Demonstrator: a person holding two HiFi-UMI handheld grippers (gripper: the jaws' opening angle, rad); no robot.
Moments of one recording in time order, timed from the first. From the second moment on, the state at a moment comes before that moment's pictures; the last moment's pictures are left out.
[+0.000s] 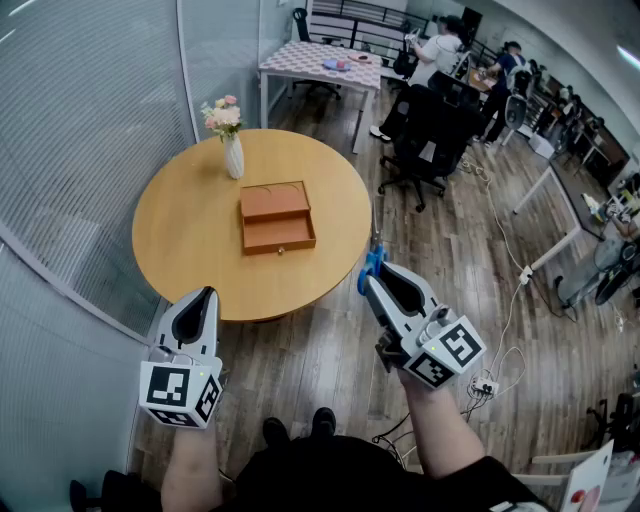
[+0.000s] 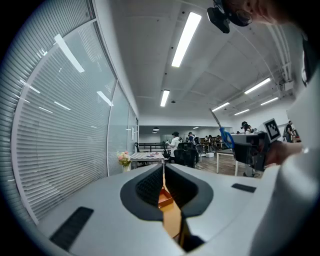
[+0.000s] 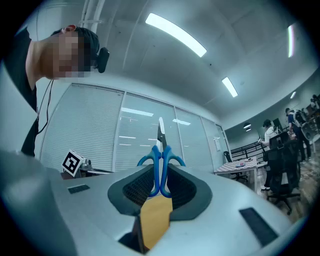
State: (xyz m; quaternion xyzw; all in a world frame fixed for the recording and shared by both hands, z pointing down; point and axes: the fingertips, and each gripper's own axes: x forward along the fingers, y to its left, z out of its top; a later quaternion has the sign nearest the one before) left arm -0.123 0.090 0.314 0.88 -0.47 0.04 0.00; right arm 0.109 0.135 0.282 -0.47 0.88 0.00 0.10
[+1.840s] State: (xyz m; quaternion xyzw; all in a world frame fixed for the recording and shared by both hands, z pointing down) left arm -0.106 -0.092 0.347 0.90 -0.44 0.05 0.01; right arm 0.146 -0.051 0.306 -0.50 0.85 -0.07 0.15
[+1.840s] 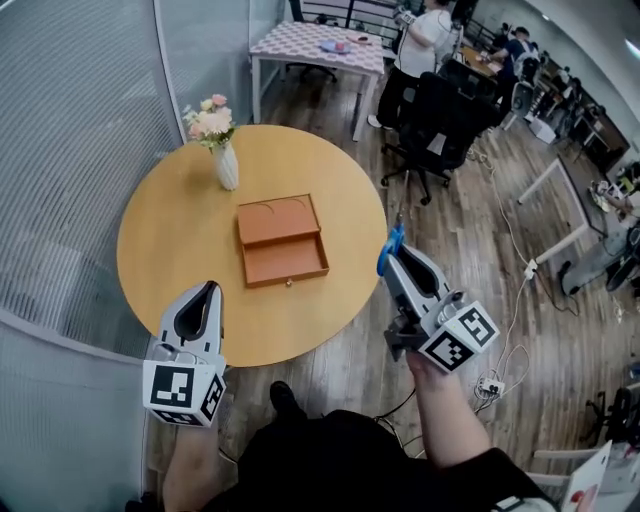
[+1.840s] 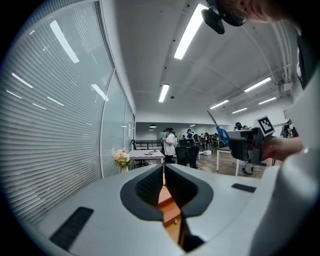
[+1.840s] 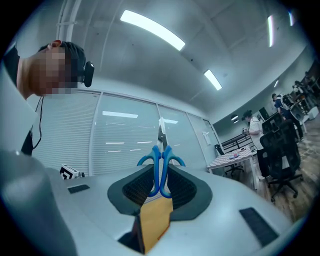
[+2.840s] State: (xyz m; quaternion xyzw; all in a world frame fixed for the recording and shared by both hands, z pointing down) left arm -0.087 -0.229 0.353 0.87 -0.48 0.06 0.03; right arm 0.153 -0.221 0.324 -0.45 0.88 -0.10 0.13
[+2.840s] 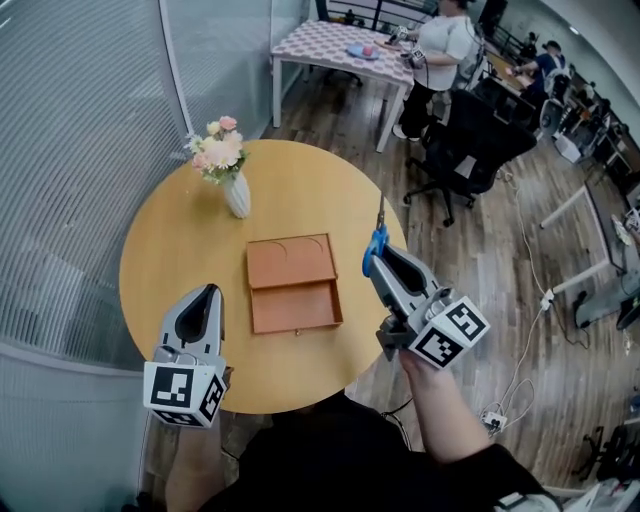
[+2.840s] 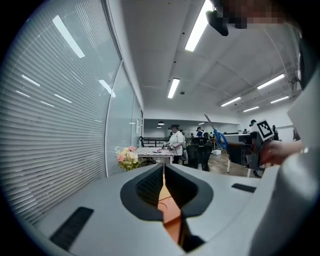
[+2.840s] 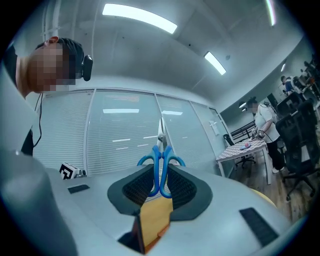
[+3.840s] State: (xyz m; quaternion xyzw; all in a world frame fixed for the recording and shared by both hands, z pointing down) left arm -0.074 -0.271 0.383 0.82 -0.56 0.07 0.05; right arm 0.109 -0.303 0.430 -0.31 0.94 -0.10 -0.07
